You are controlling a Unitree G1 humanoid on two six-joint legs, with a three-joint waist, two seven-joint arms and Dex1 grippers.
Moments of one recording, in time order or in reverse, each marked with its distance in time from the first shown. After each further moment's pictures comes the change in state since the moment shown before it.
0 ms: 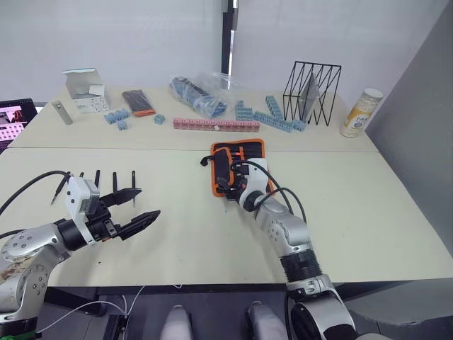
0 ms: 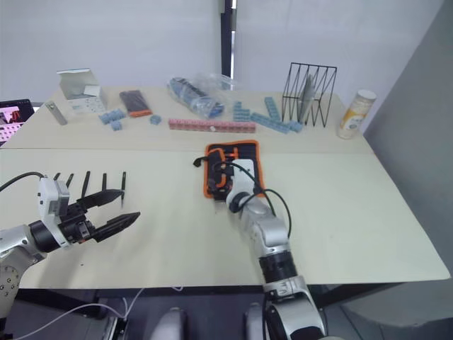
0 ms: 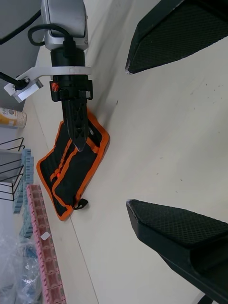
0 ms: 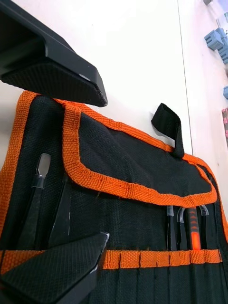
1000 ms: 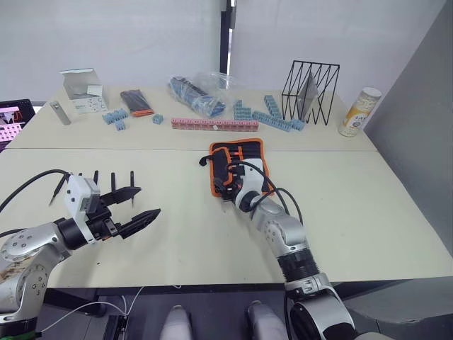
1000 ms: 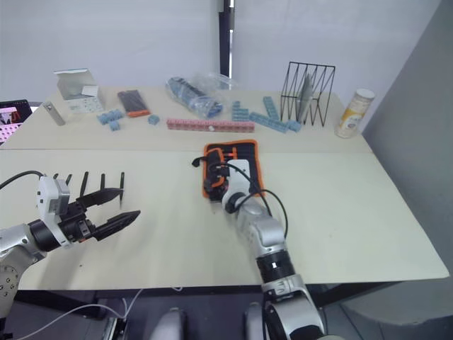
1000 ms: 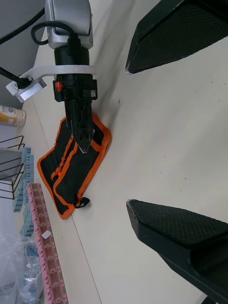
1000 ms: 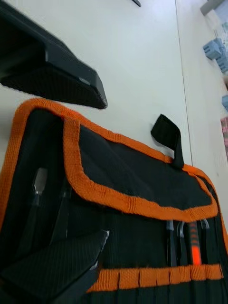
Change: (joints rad) left arm -0.001 0.000 0.005 -0.017 0.000 0.015 0.022; right arm 0.000 0.001 0.020 0.014 0.035 -0.027 -0.018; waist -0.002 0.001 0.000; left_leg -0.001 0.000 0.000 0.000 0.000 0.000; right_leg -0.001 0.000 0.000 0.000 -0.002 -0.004
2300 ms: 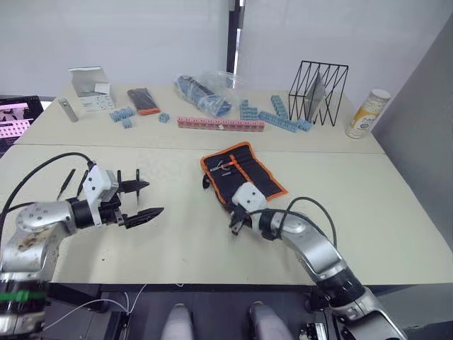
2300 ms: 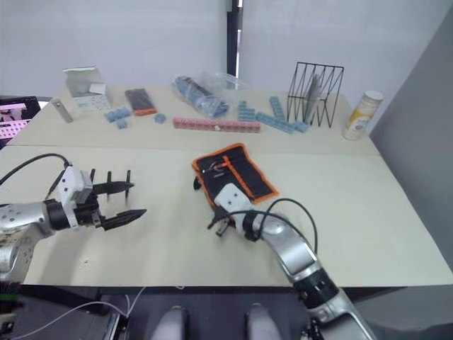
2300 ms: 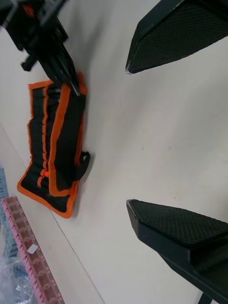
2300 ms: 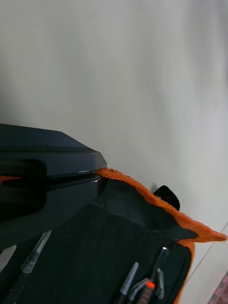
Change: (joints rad) left arm -0.368 0.069 -0.276 0.475 0.288 -0.349 -0.260; right arm 0.204 -0.463 0.347 -0.394 -0.243 -0.123 0.503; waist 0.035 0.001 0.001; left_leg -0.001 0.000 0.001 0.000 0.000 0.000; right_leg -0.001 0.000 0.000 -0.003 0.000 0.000
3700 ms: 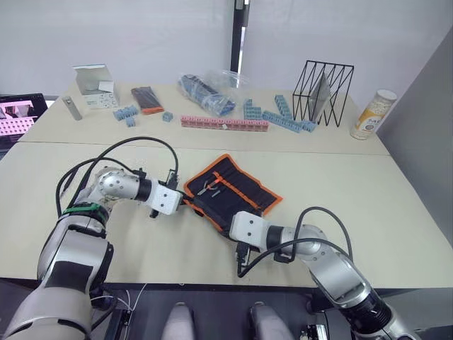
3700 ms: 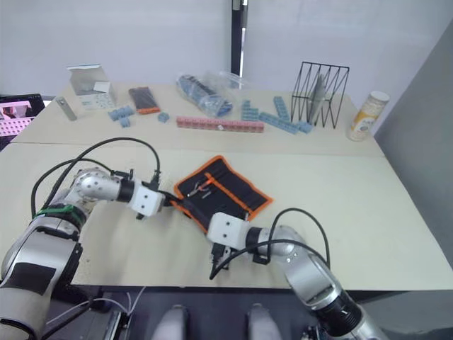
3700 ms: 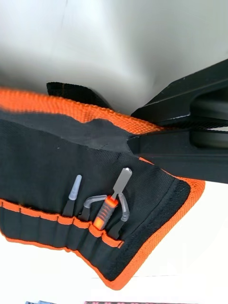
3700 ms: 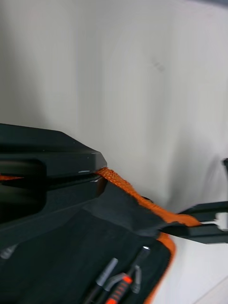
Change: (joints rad) left arm -0.633 -0.184 -0.428 1.068 0.635 -1.283 0.070; right arm 0.063 -0.074 0.062 -0.335 -0.104 0.138 0.218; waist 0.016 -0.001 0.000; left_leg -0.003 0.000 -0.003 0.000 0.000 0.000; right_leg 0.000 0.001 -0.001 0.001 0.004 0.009
